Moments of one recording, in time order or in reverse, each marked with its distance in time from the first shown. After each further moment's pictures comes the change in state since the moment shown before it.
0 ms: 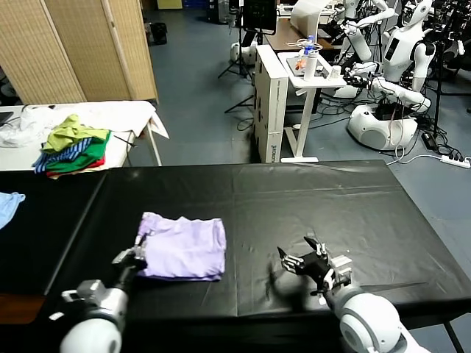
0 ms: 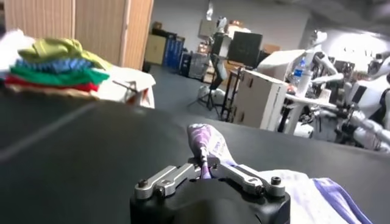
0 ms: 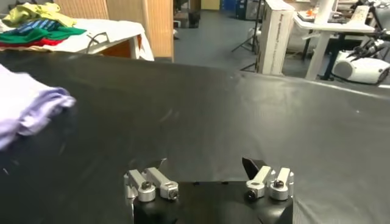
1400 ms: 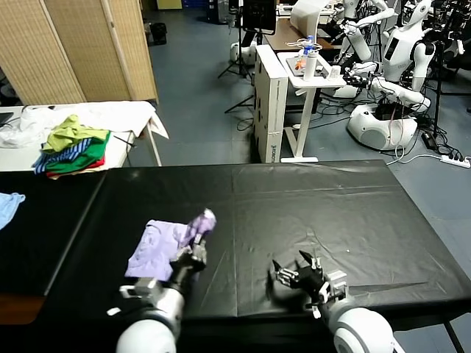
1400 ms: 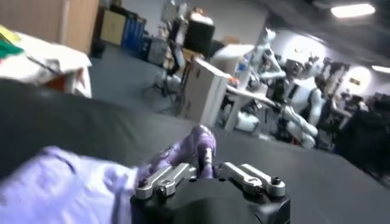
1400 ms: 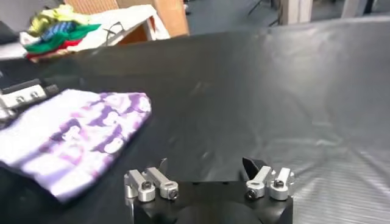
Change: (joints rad) left arm -0.046 -0.270 0.467 -0.106 0.188 0.098 -0.102; right arm -0.068 0.059 -0.004 -0.005 0.004 0.004 -0.007
